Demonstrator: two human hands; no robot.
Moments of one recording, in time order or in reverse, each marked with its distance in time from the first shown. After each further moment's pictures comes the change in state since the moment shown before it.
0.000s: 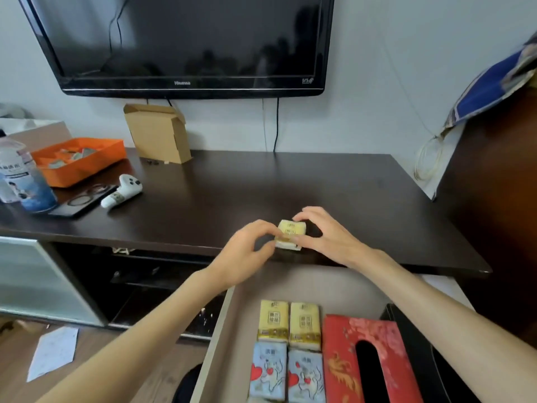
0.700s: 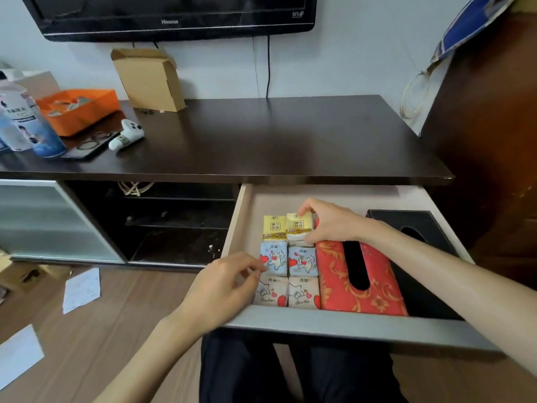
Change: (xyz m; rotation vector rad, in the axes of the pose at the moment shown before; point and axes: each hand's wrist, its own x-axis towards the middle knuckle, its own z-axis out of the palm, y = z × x) left_hand -0.221 0.063 0.010 0.143 -0.123 -0.167; right_hand -0.131 -0.032 0.045 -0.275 -0.275 0.194
